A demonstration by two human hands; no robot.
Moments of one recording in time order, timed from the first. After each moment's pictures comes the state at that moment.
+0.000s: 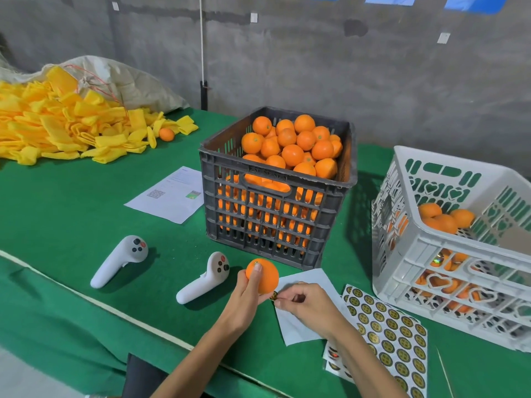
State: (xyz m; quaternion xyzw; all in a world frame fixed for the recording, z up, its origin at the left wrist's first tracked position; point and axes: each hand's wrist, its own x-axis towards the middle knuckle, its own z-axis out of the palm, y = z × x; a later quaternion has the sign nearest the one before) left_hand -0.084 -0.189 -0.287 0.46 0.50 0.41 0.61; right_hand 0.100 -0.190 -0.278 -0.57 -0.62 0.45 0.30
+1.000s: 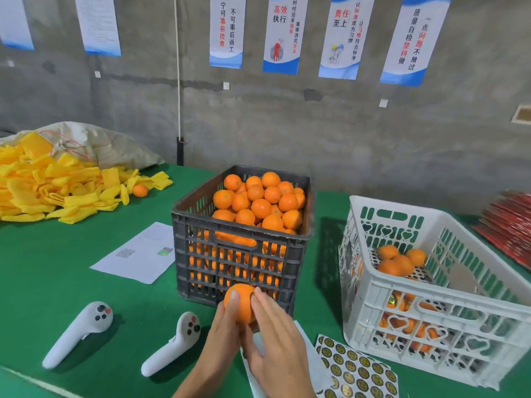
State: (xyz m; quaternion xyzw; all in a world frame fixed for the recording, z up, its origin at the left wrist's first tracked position) left_hand -0.069 -0.186 -0.227 0.42 0.38 0.51 0.65; right_hand 0.062 -0.228 -0.219 -0.50 -0.75 -0.11 0.41
